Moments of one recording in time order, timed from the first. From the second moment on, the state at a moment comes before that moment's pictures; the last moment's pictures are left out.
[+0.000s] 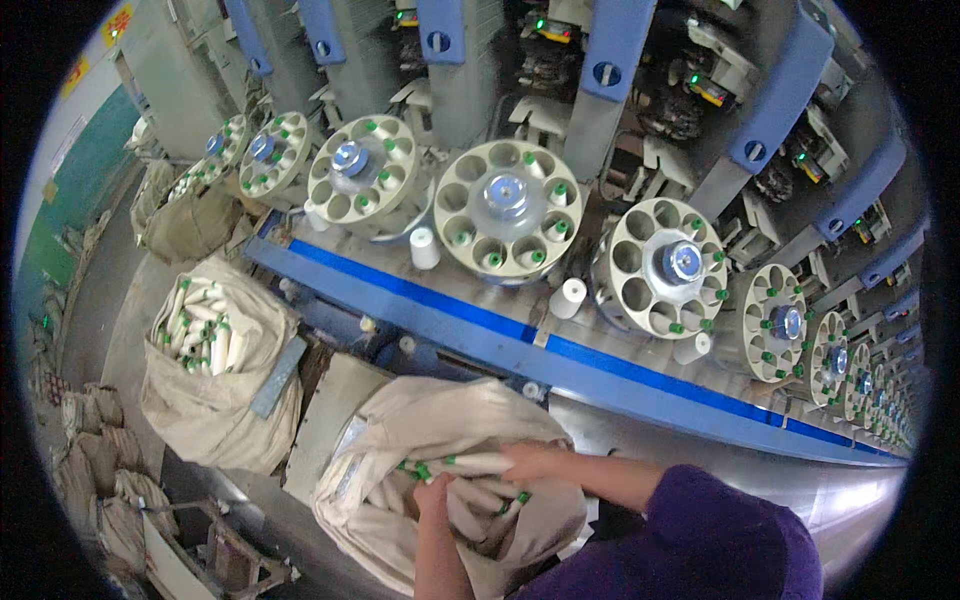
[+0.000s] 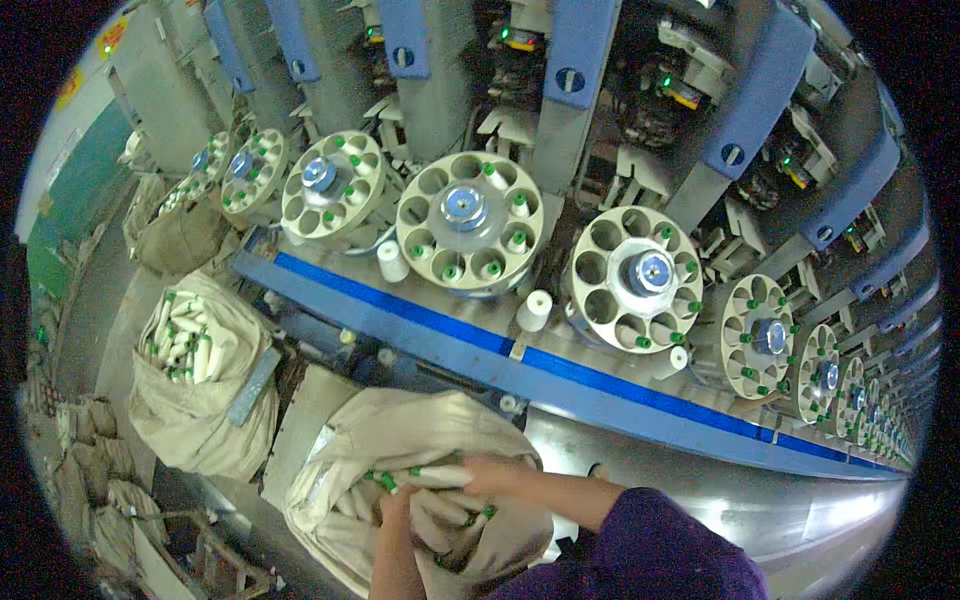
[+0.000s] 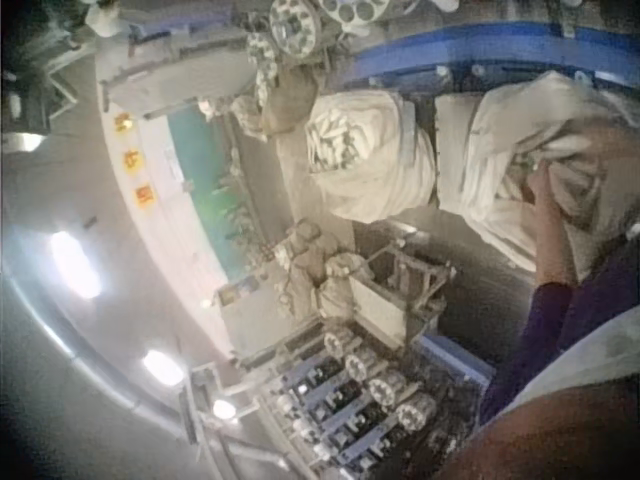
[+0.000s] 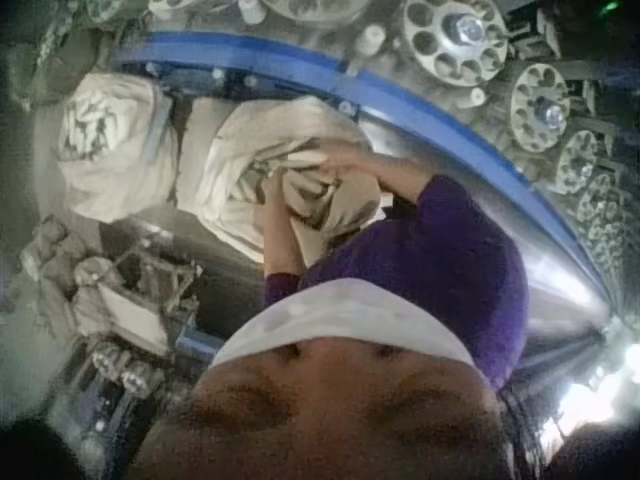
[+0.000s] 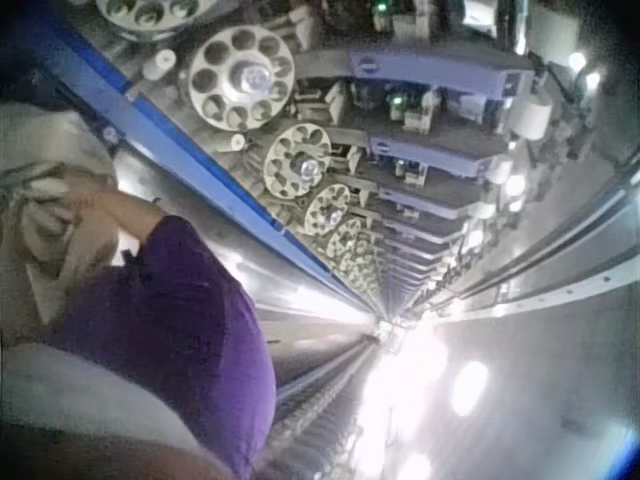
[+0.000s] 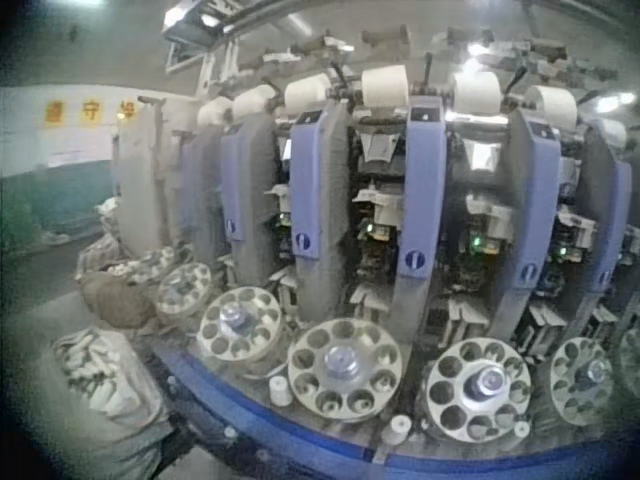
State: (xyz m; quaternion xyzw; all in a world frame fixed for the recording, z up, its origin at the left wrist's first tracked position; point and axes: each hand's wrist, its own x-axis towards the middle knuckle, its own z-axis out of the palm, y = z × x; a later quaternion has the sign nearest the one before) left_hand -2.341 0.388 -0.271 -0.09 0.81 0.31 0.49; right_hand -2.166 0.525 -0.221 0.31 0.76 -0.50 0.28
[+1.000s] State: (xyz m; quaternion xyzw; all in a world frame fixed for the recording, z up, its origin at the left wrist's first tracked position) left_hand -2.216 0.621 -0.006 0.08 0.32 0.74 0.58; right_hand -1.935 0.651 -0.018 0.24 0.31 -0.91 -0.11
